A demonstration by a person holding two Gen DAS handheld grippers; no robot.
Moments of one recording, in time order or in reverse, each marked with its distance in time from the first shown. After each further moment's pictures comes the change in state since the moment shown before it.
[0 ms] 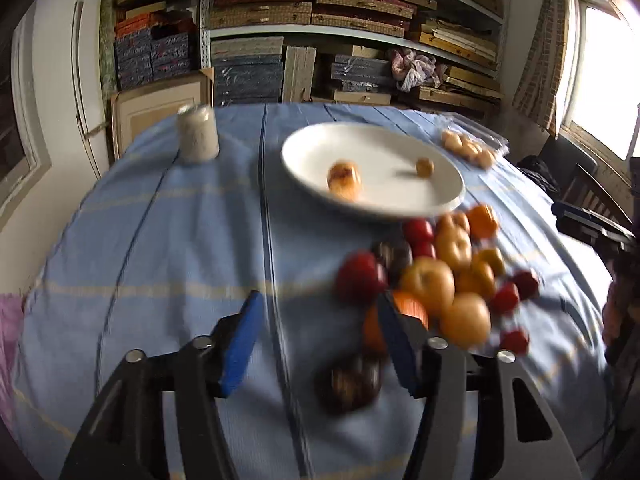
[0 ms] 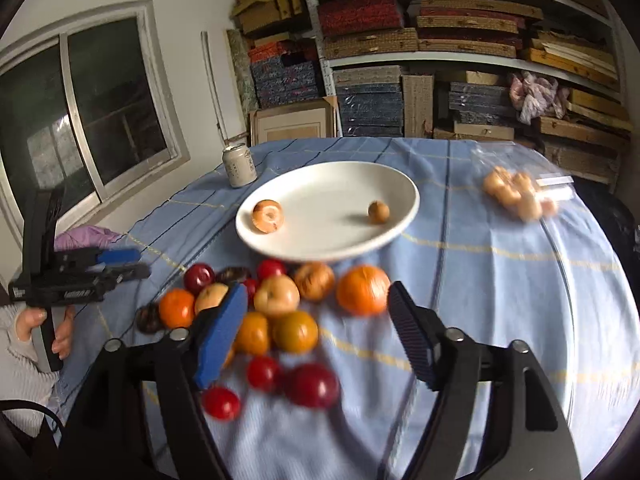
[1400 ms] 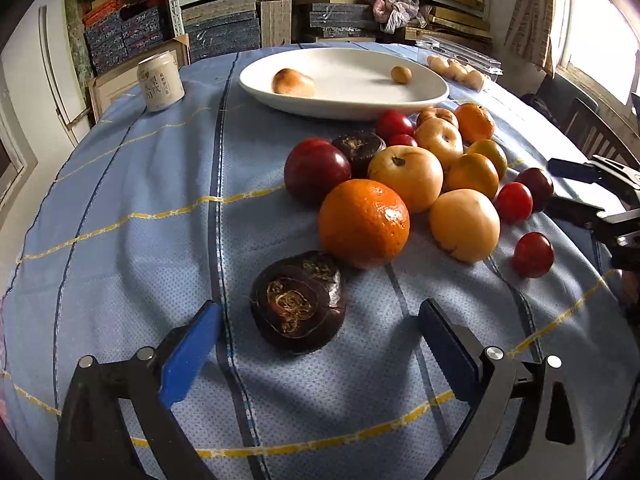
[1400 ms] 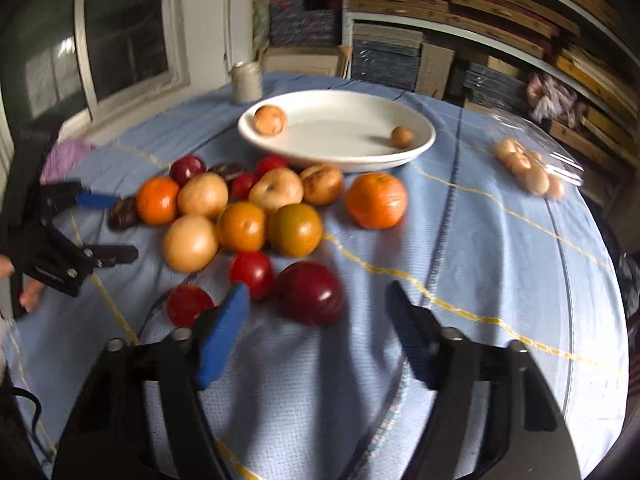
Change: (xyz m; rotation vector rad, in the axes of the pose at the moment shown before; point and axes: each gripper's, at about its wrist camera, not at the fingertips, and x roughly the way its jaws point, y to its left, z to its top) left arm 0.044 -0.033 -0.032 0.096 0.175 0.026; right arm 0.033 0.023 -0.044 -0.201 0.214 -0.080
